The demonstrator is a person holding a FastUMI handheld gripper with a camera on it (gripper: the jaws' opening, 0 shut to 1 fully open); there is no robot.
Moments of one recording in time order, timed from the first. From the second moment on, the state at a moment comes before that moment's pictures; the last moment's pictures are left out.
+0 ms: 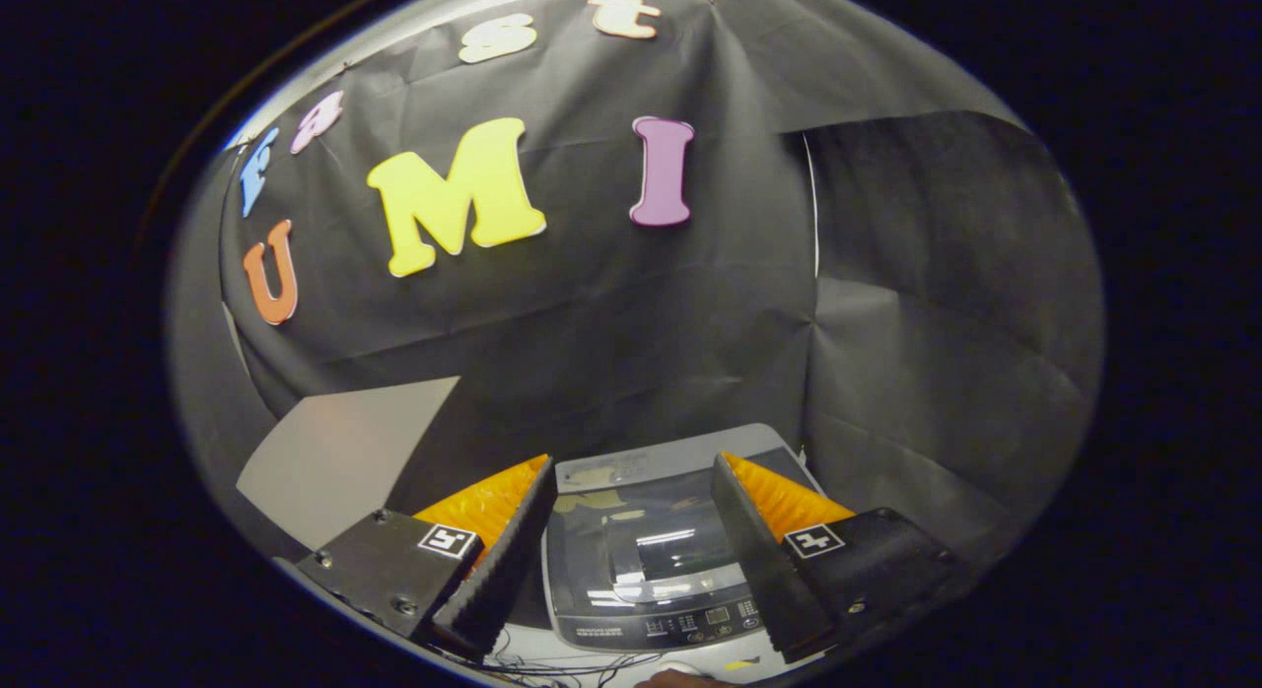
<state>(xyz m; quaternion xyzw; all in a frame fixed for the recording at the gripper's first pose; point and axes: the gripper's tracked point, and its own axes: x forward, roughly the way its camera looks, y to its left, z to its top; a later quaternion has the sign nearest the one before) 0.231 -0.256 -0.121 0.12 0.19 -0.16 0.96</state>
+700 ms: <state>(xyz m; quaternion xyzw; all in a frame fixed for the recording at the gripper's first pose) 0.140 -0.200 -0.056 0.09 0.11 -0.16 0.98</state>
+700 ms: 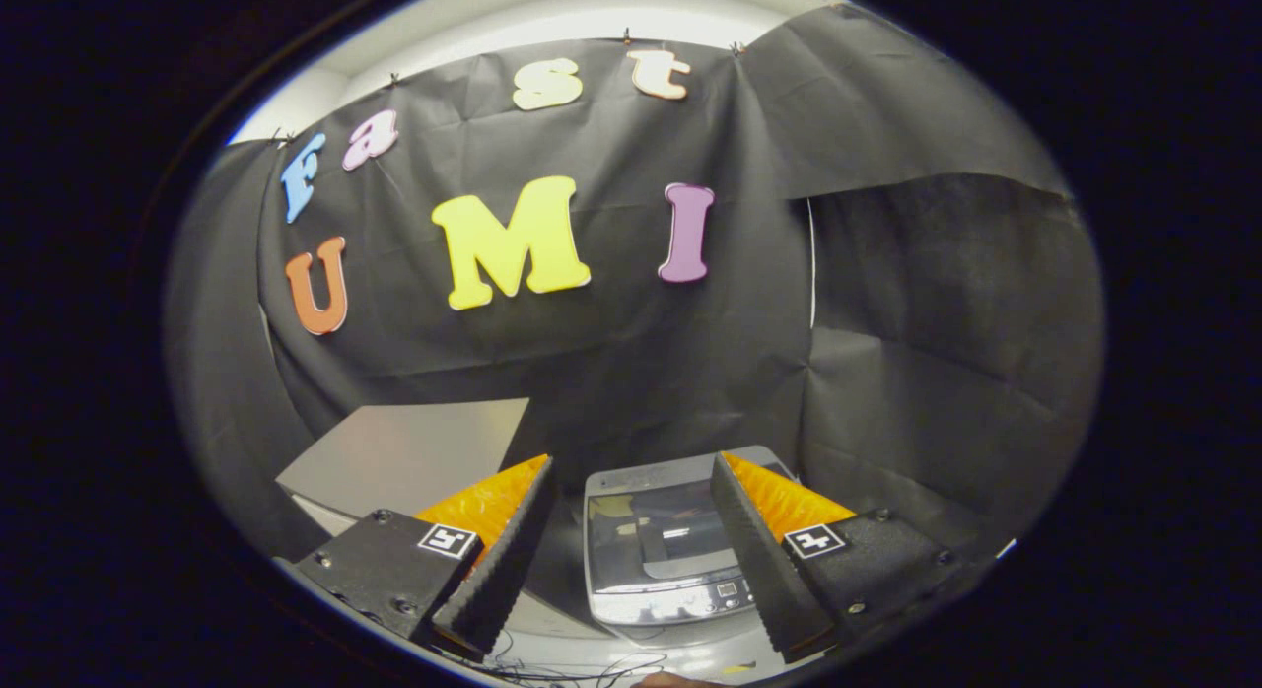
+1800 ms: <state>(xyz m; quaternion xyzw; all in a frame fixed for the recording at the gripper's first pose) -0.154 -0.238 0.029 0.03 -0.01 -0.09 1.00</state>
